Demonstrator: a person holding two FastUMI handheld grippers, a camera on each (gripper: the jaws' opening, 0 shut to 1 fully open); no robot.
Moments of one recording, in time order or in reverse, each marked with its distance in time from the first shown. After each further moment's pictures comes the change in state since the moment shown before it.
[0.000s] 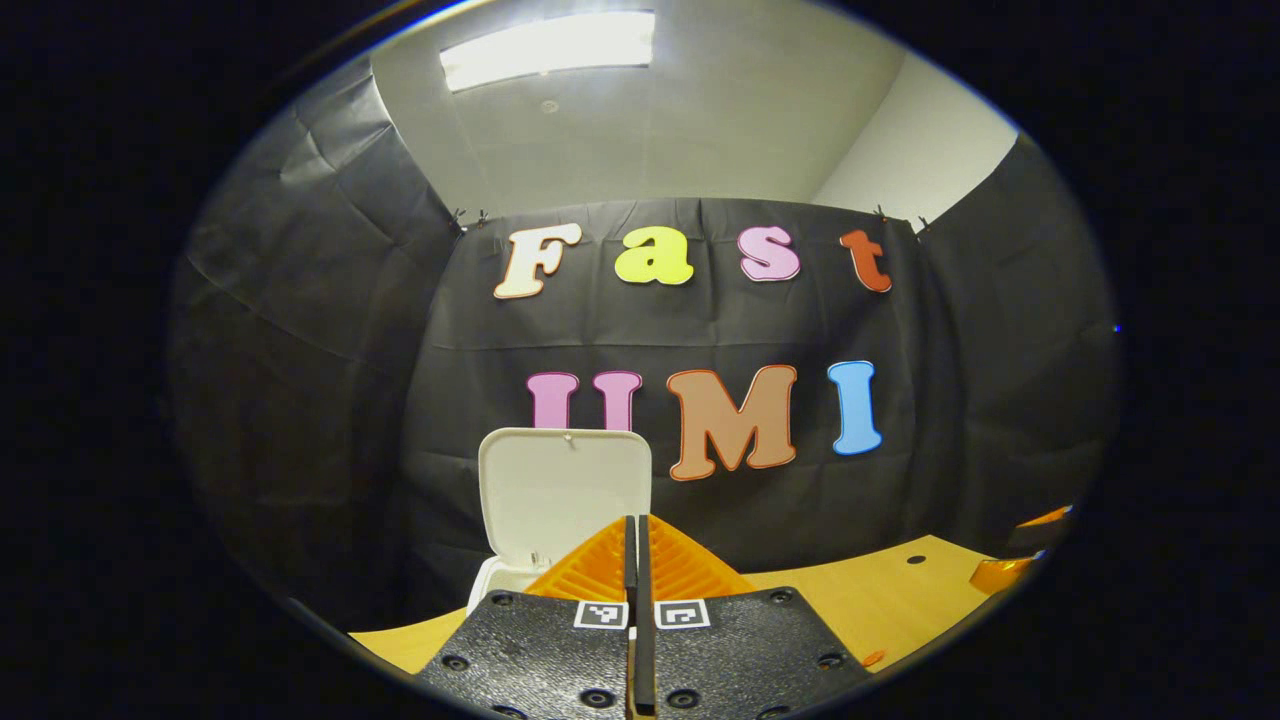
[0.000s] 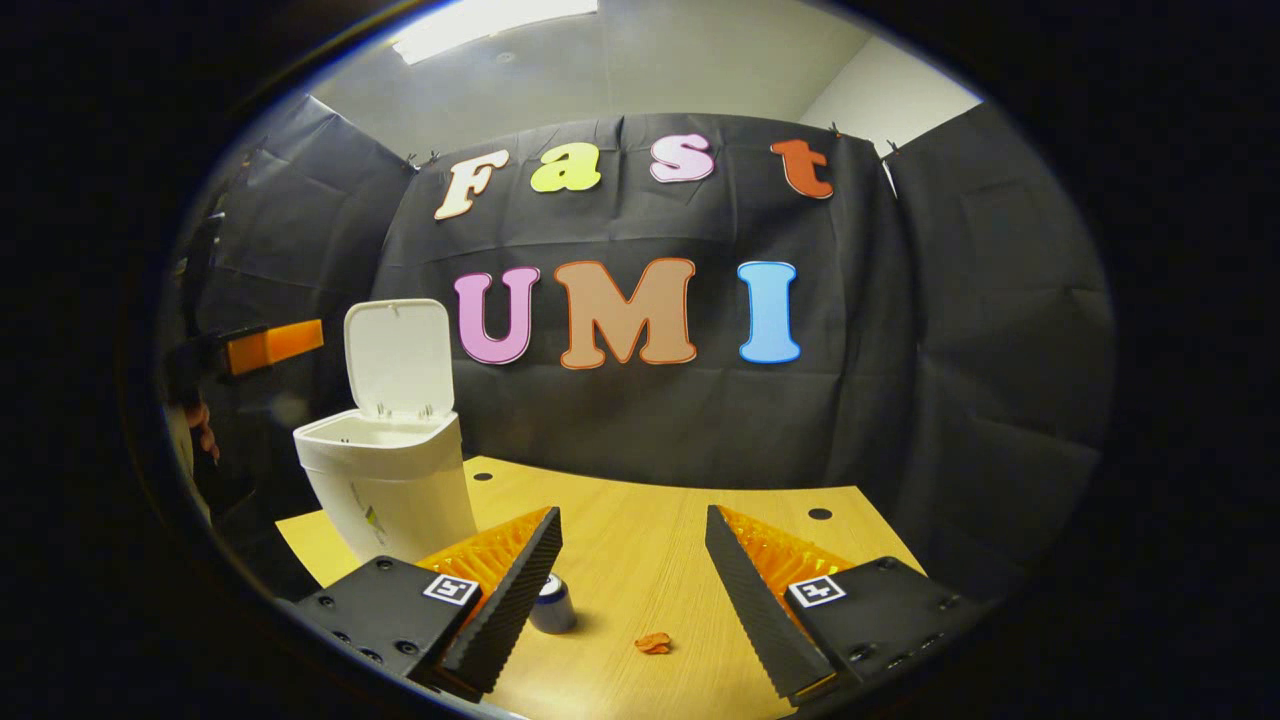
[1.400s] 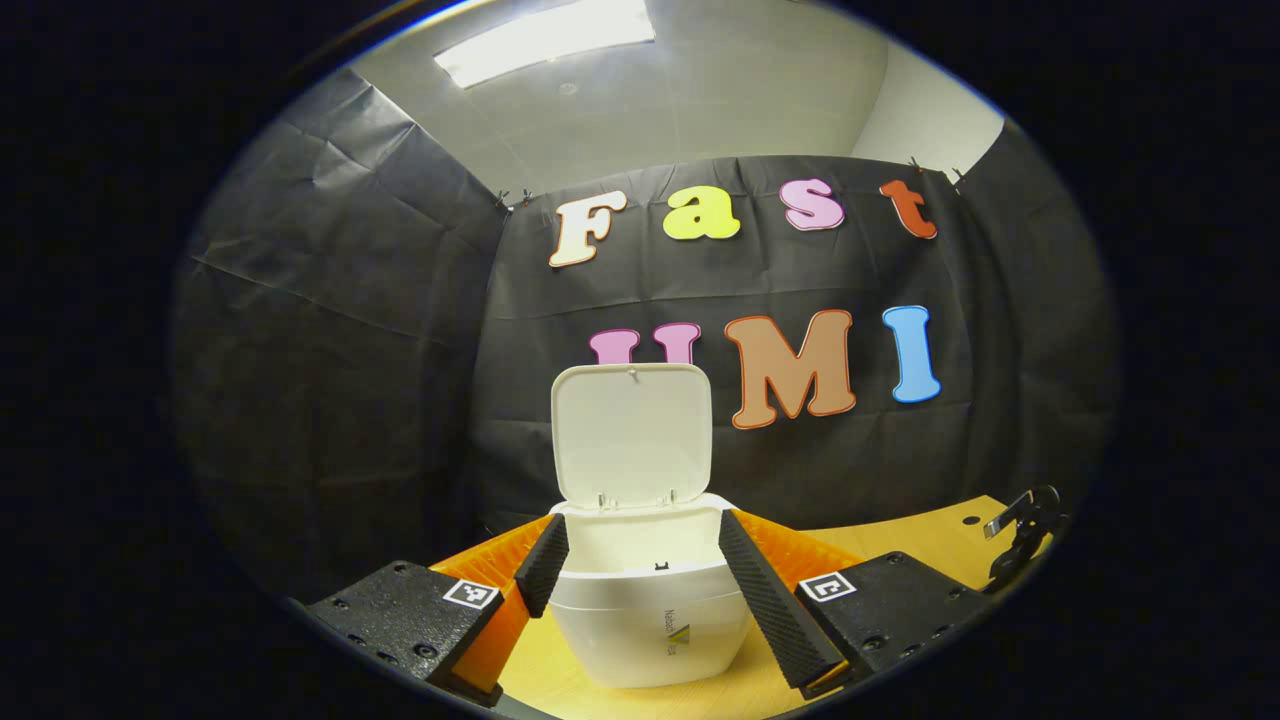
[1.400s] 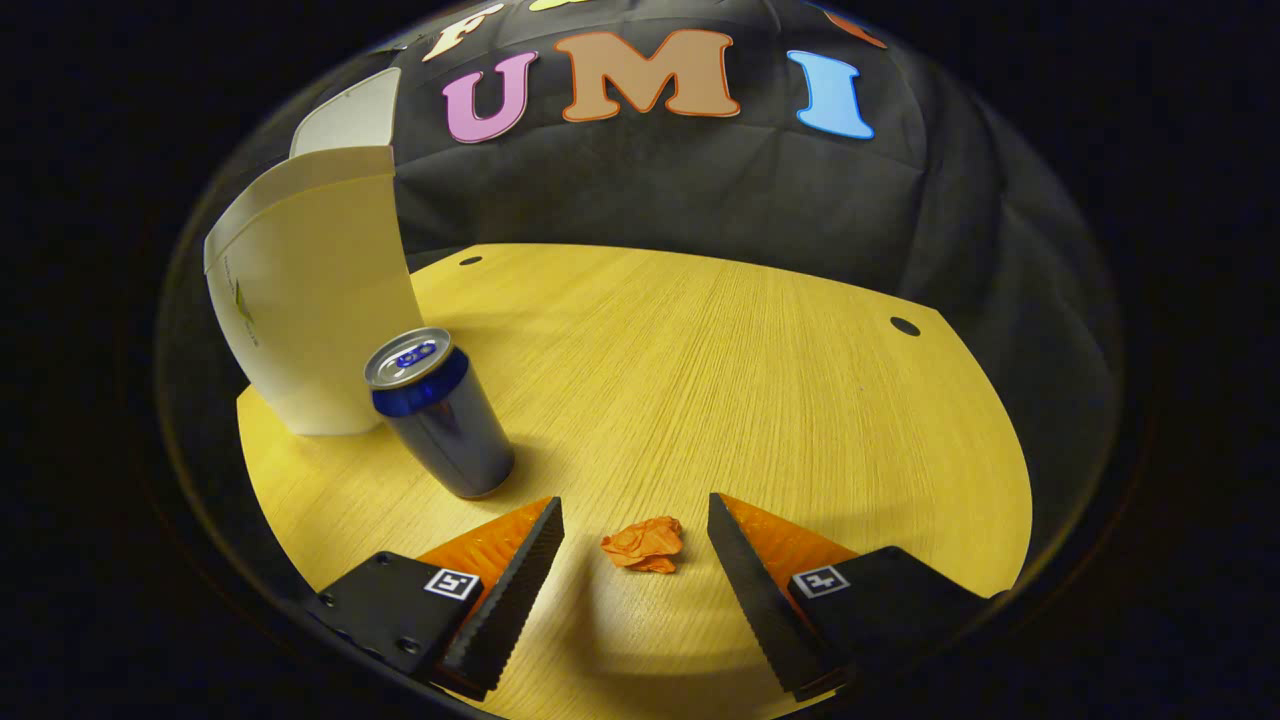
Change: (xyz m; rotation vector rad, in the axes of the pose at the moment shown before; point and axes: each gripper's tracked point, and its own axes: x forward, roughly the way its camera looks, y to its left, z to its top) left arm -0.033 0.043 -0.048 0.077 0.117 0.222; right arm 0.109 -0.010 -0.227 -0.063 0.622 0.106
